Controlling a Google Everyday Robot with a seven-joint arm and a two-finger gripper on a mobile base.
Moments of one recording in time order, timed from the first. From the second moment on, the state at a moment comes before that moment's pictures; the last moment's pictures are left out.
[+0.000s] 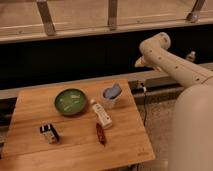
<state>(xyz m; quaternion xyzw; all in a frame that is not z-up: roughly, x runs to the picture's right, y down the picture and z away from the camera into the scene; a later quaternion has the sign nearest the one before) 0.265 -0.125 0.861 0.00 0.14 0.80 0.59</state>
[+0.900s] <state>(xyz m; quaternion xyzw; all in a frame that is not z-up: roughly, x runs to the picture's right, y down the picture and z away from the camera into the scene) 0.265 -0.126 0.860 0.00 0.14 0.80 0.59</state>
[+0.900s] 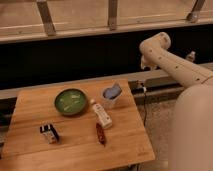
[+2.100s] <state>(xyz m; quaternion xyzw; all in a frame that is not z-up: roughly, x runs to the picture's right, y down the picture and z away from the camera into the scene) 0.129 -0.115 0.845 -0.08 0.09 0.70 0.70</state>
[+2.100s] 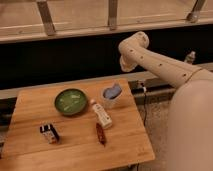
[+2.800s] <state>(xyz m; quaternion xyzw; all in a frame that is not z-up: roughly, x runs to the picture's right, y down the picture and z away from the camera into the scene) 0.123 -0.108 0.846 -0.09 0.09 0.68 0.72</state>
